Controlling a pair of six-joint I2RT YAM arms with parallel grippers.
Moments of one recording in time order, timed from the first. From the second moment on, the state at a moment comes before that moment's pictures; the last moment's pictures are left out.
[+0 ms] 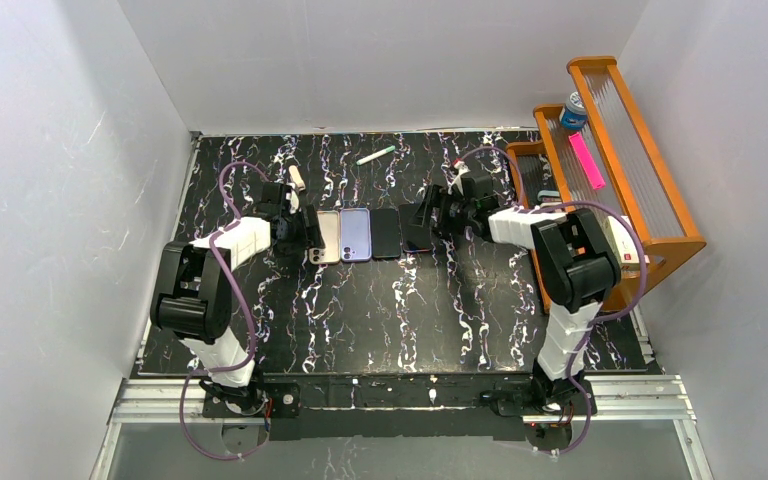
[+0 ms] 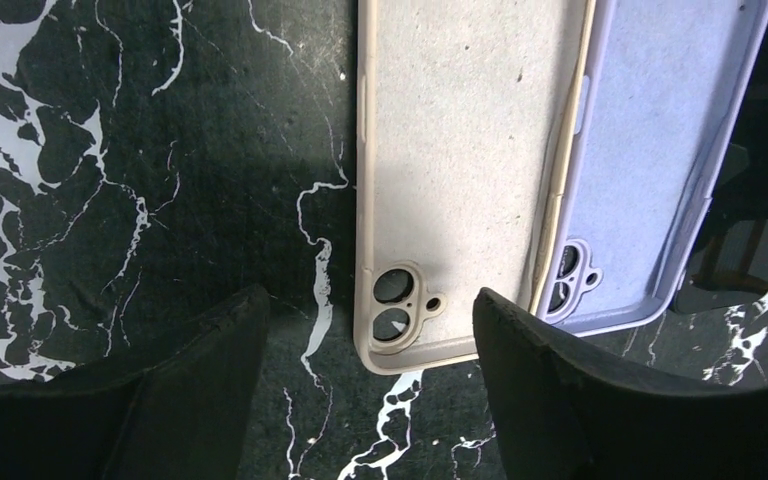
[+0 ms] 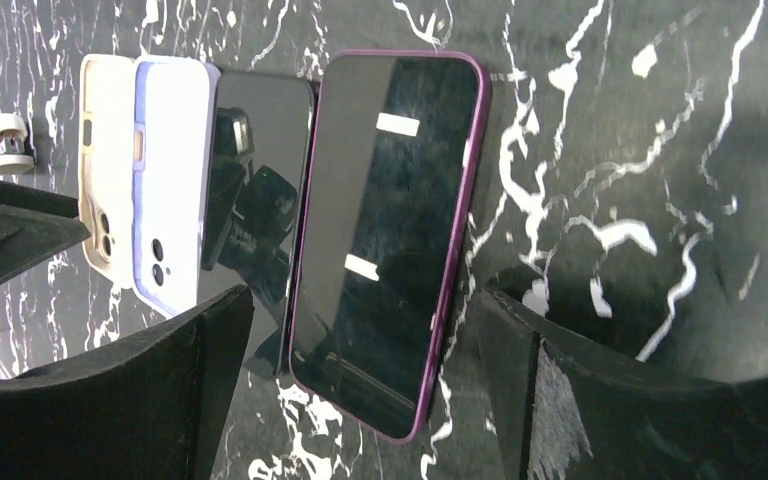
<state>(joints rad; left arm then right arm) -0.17 1.68 0.96 -0.31 0.12 -0.36 0.38 1.89 1.04 0.16 -0.38 0.53</state>
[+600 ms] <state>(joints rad) -0.17 1.71 0.98 -0.21 0.28 -0.48 0.40 1.95 1.12 0.14 -0.42 0.50</state>
